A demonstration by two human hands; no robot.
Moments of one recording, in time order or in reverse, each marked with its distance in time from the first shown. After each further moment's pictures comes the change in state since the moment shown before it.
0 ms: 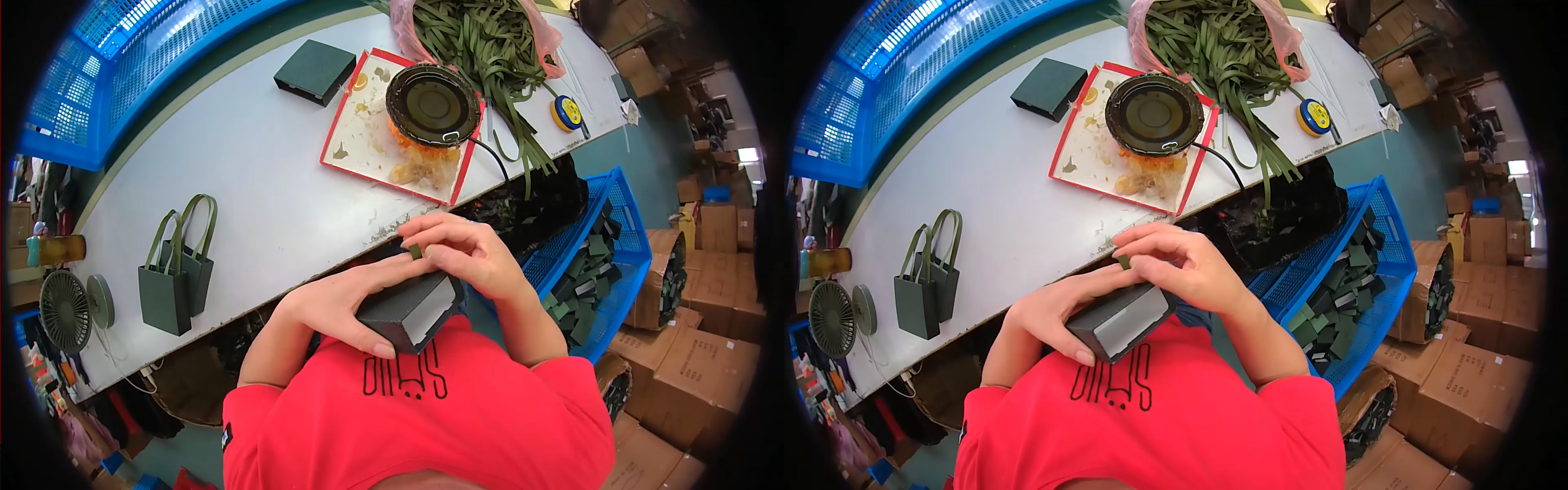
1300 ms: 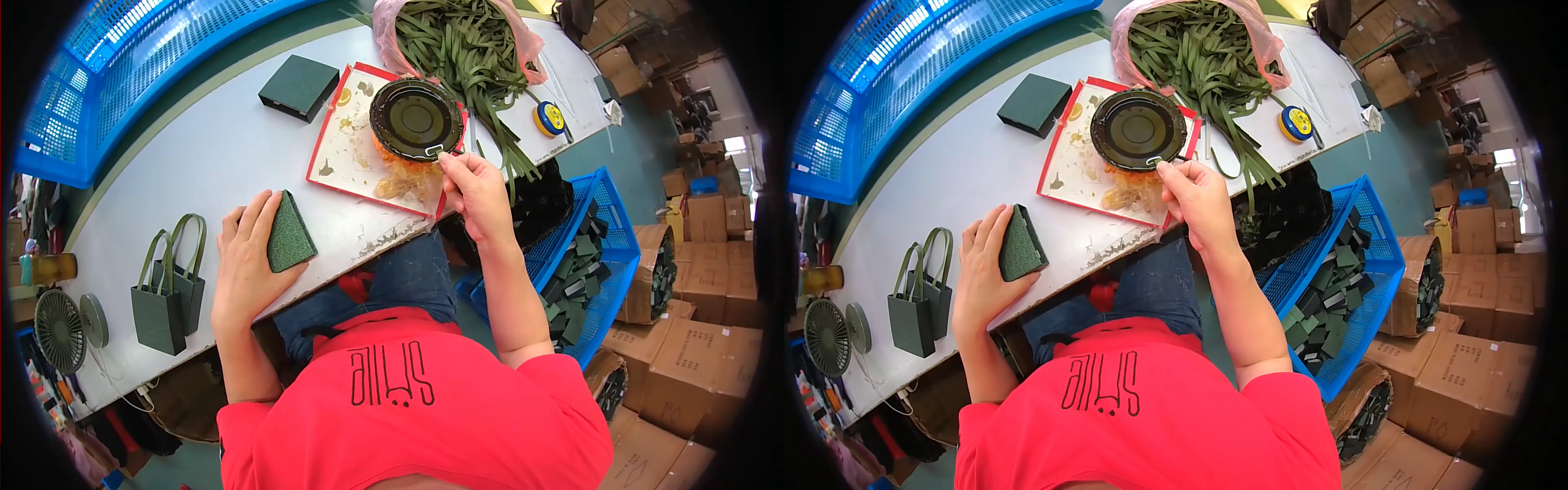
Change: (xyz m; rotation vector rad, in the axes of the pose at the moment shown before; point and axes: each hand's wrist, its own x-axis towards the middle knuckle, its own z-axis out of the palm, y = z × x) left_hand -0.053 0.010 -0.032 1.207 0.922 -0.402; right_hand 0.065 0.008 -0.045 0.173 0.569 0.029
